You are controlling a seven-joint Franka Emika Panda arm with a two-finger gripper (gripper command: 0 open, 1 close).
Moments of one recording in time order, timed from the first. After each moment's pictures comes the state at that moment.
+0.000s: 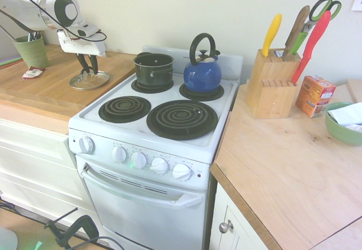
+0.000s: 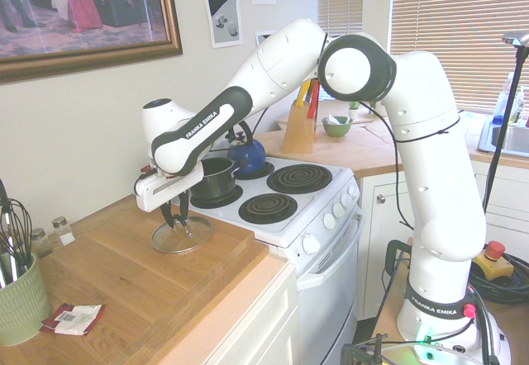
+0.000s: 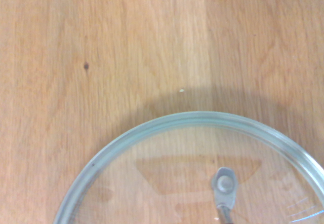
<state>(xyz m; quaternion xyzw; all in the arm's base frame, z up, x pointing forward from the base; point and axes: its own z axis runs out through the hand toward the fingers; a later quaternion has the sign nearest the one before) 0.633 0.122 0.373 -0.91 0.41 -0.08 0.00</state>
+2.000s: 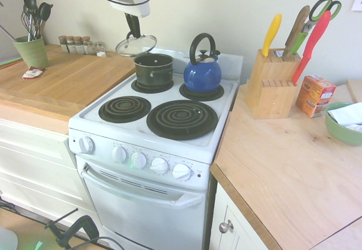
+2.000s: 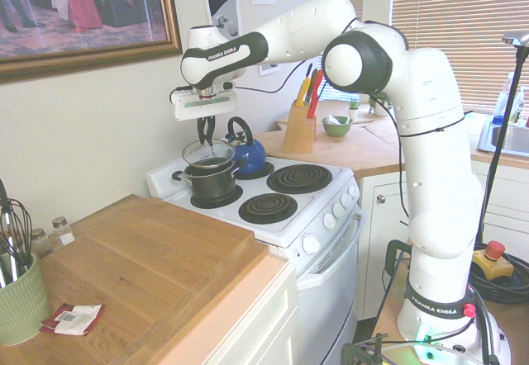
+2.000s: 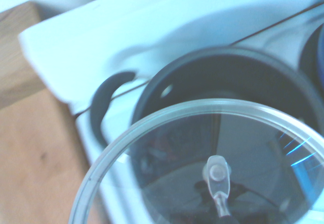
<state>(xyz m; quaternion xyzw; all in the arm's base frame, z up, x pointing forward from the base) 0.669 -0.101 0.526 -0.79 0.60 -0.11 0.04</state>
